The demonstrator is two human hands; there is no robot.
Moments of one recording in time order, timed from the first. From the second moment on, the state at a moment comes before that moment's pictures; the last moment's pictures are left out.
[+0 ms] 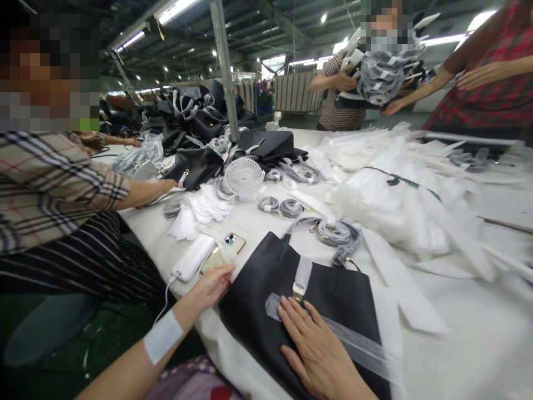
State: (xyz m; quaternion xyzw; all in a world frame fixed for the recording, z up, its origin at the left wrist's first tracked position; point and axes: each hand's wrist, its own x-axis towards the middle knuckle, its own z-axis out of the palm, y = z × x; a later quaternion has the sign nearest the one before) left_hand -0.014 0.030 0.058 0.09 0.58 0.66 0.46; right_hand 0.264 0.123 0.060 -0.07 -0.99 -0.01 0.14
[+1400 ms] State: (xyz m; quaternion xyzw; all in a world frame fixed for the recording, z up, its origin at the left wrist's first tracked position) left_hand 0.039 0.042 0.107 0.72 0.55 0.40 0.11; right_hand 0.268 0.118 0.075 -0.10 -0.98 0.15 0.04
